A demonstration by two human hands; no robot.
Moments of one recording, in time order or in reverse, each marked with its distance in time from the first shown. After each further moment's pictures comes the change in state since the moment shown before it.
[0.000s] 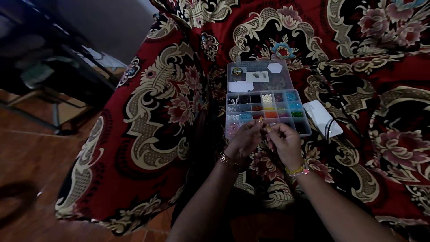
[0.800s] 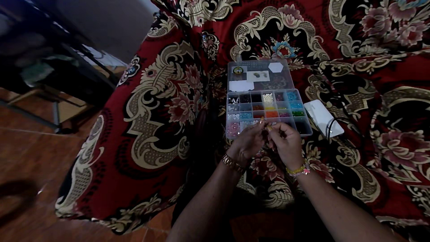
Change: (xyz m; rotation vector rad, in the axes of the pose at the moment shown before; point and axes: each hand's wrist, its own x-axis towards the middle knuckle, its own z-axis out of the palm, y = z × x) left_hand 0.001 -0.006 0.003 -0.104 0.007 -0.107; right_hand 0.001 0.001 0.001 -0.036 0.019 0.002
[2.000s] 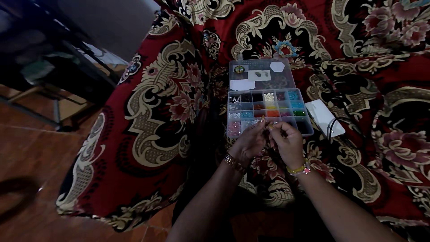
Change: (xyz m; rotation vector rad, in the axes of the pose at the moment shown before) left_hand 0.002 -0.005 0.000 -0.026 0.019 0.007; right_hand 0.000 0.001 0.001 -0.006 0.008 -0.006
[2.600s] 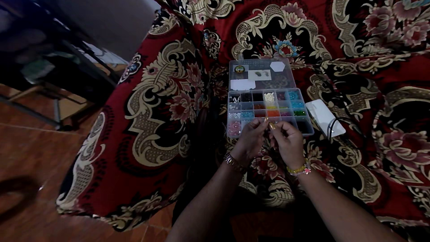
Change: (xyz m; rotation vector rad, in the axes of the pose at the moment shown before) left_hand -0.003 -0.001 0.006 0.192 0.032 0.234; right_hand -0.001 0.001 0.000 0.016 -0.003 -0.009
